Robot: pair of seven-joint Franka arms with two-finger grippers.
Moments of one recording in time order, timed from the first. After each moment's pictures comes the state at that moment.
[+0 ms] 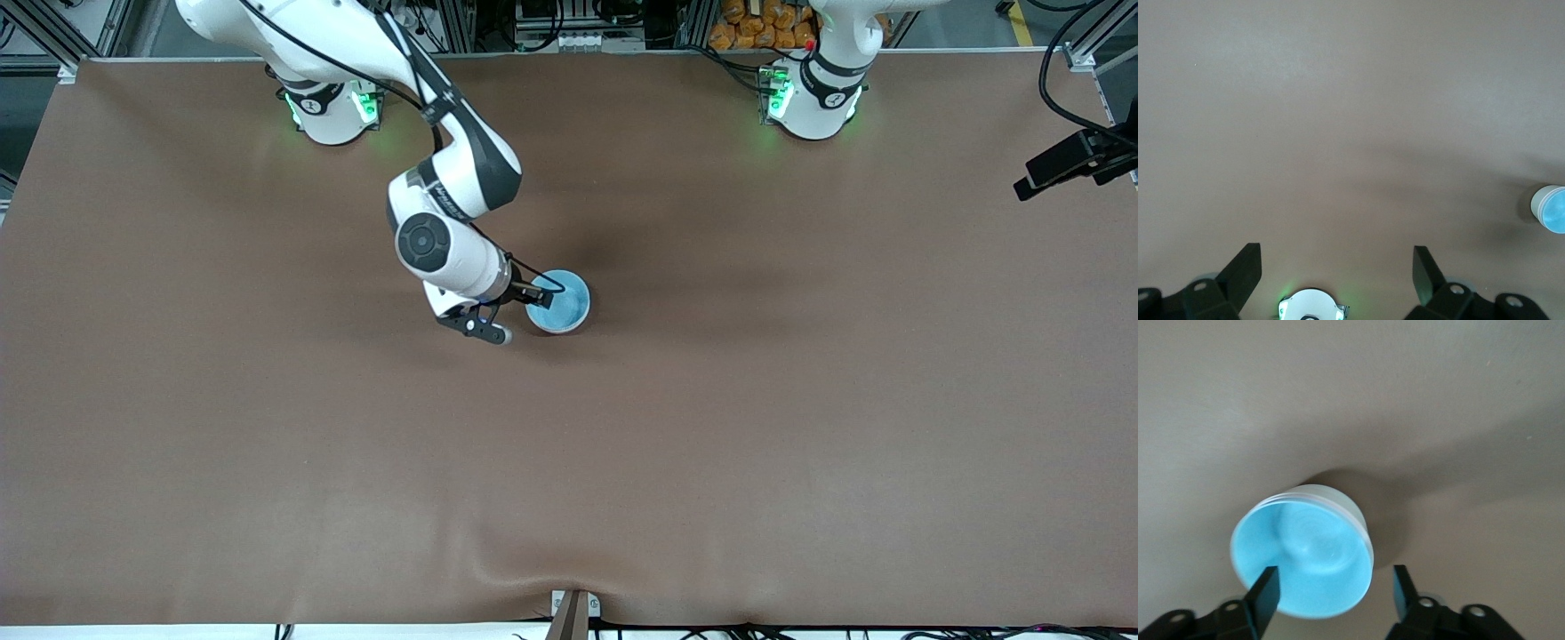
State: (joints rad) left arm 0.05 -0.04 -0.02 -1.48 -0.05 1.38 -0.20; right arm 0.63 0.48 -0.02 -1.73 0.40 2.16 0.76
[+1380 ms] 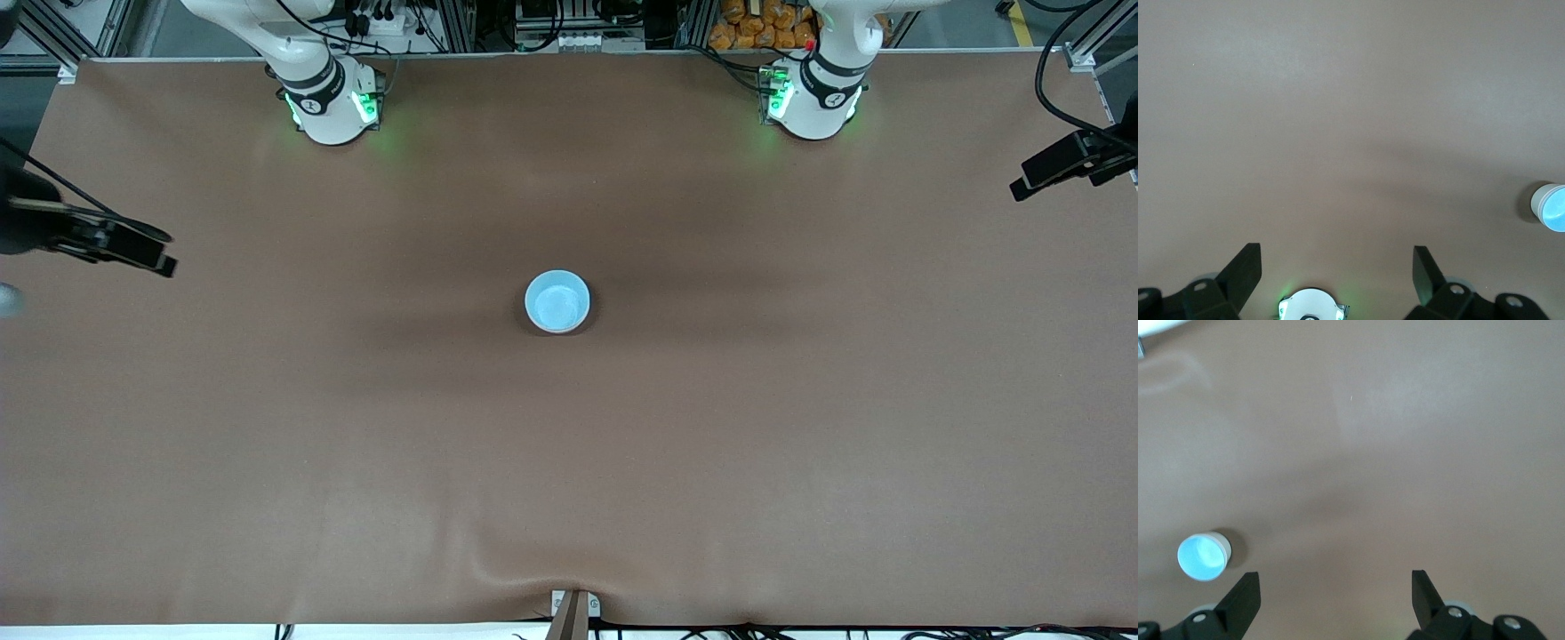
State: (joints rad) left arm 0.05 -0.04 -0.03 -1.49 -0.05 1.38 -0.20; right arm -0.01 0.24 0.07 -1.14 0.07 1.36 0.31
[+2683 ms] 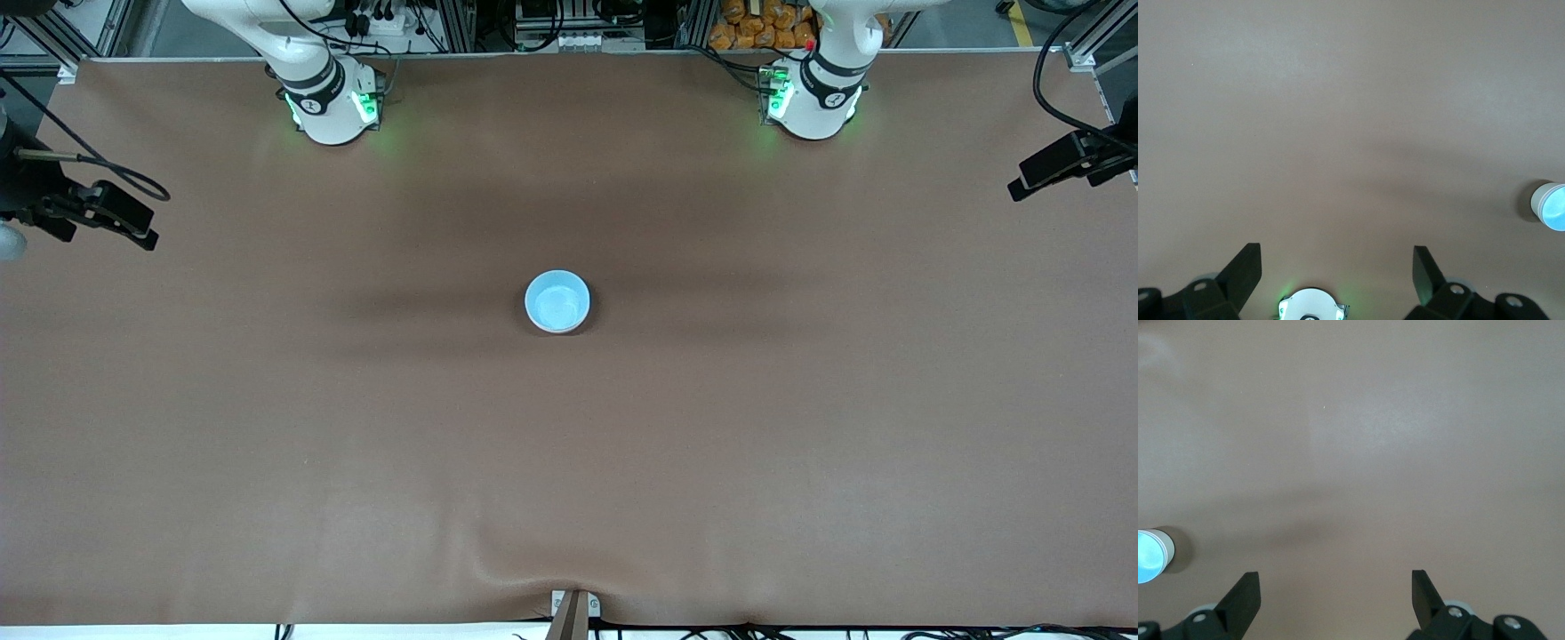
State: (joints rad) left arm 0.05 -0.04 -0.03 -1.49 -0.05 1.38 -0.20; right arm -0.01 0.04 0.07 -1.45 -0.04 1.50 0.16
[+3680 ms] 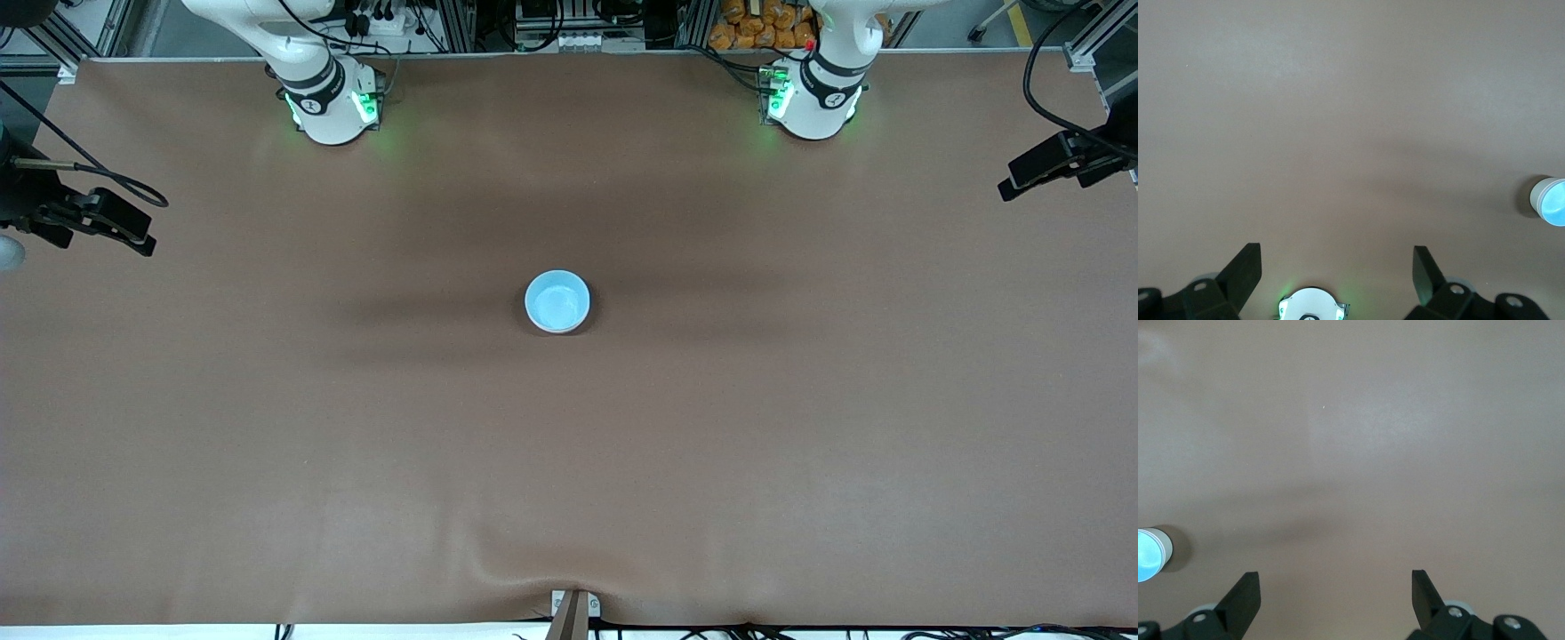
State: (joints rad) left arm 0.05 -0.04 -0.05 -1.49 -0.05 1.38 -0.20; right arm -0.01 0.06 0.07 -1.43 -0.04 1.49 0.15
